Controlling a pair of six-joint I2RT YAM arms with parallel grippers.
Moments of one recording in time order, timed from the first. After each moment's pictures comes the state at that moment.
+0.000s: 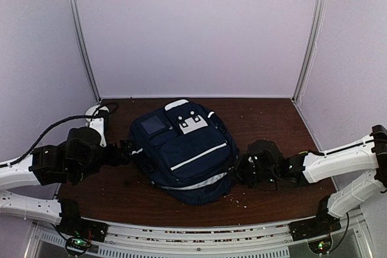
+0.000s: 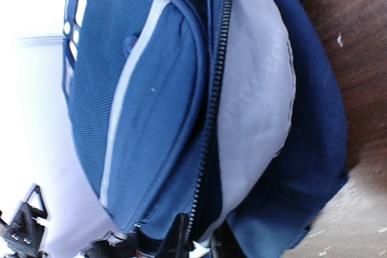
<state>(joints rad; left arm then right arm) -1.08 0.77 0.66 -0.44 -0.71 -0.58 1.00 1.36 0.56 0.17 0.11 1.47</state>
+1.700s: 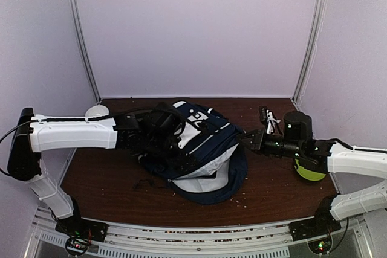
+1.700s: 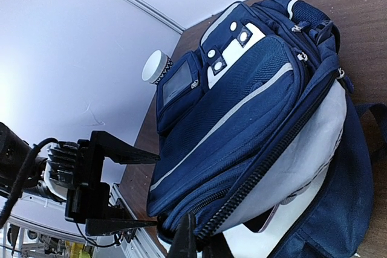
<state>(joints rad) -1.05 1.61 1.24 -0.47 -0.04 0.05 0.72 1.09 0.59 0.20 -0.22 0.84</state>
